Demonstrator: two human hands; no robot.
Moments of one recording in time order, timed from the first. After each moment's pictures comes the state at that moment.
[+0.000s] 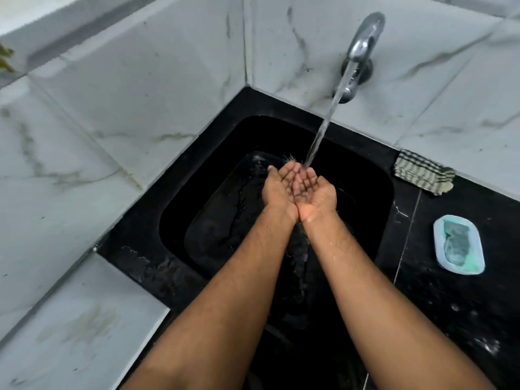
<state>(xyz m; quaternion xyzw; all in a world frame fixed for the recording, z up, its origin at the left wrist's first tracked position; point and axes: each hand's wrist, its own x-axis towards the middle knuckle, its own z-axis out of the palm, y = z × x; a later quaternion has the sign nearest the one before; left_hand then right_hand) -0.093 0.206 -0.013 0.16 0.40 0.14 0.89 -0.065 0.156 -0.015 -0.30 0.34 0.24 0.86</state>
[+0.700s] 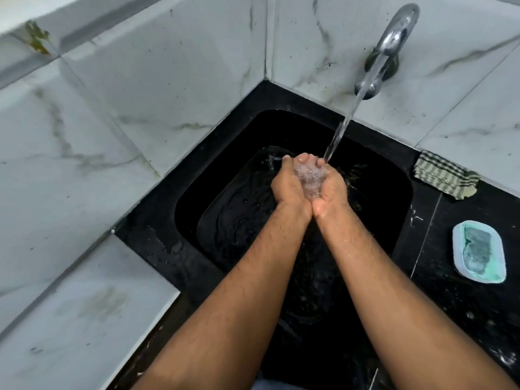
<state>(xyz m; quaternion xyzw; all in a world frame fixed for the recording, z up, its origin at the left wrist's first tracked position) -0.104 0.198 0.009 0.13 0.40 0.21 0.88 -0.073 0.166 -0.002 -0.19 0.26 0.36 0.88</state>
